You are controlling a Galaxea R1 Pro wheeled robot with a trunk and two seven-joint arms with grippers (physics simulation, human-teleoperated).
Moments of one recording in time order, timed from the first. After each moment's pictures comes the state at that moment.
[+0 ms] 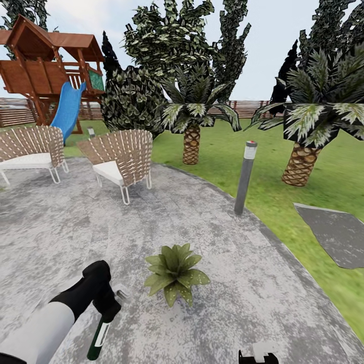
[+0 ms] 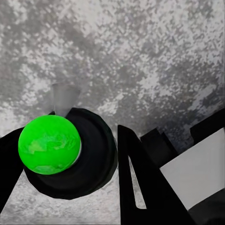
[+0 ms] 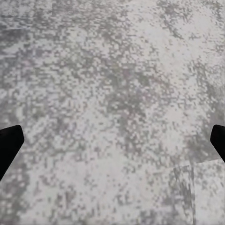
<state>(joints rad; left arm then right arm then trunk) -0.71 0.16 -0.29 -0.67 -0.84 0.97 -1.17 -0.42 0.01 0.28 -0.03 -0.15 -0.40 -0.23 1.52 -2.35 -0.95</state>
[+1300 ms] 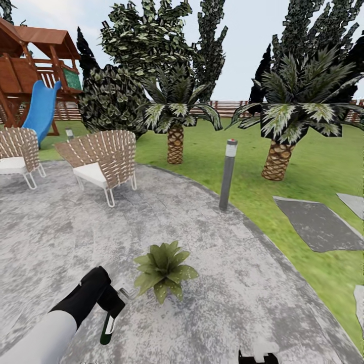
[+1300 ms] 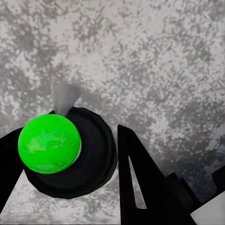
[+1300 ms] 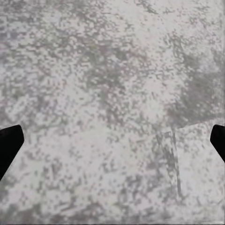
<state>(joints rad) -0.66 0.11 -0.12 -0.67 -0.77 0.78 -0.94 -0.42 0.01 0.28 -0.04 -0.15 -0.40 -0.23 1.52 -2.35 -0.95</state>
